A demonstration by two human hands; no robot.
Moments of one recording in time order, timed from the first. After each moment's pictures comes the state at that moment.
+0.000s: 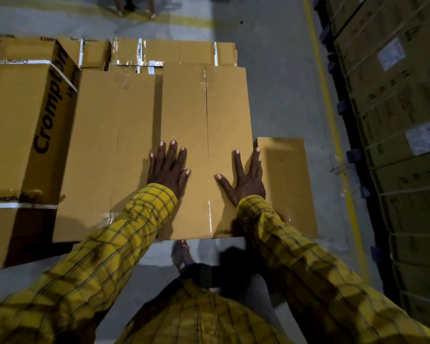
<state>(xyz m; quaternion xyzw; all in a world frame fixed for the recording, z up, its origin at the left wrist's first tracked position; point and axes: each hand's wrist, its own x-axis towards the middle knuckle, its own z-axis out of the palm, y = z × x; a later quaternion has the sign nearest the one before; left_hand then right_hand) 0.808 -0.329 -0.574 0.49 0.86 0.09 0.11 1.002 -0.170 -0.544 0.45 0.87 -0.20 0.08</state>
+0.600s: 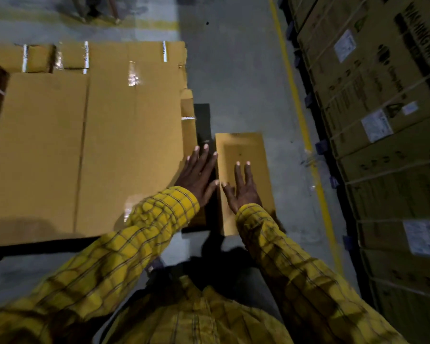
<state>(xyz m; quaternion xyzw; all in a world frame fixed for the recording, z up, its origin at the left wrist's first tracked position) 1.025 -0.169 -0.536 0.61 0.75 0.20 0.15 1.189 -0.069 -0.558 0.47 0.83 -0.30 0.04</state>
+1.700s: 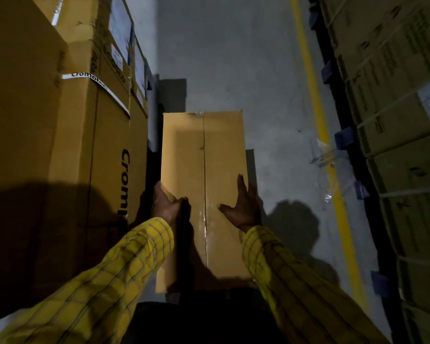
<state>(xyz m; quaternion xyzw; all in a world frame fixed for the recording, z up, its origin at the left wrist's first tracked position) 1.128 0.018 -0.900 0.01 0.85 0.37 0.38 1.301 0.162 -0.897 0.51 0.74 -0.42 0.09</state>
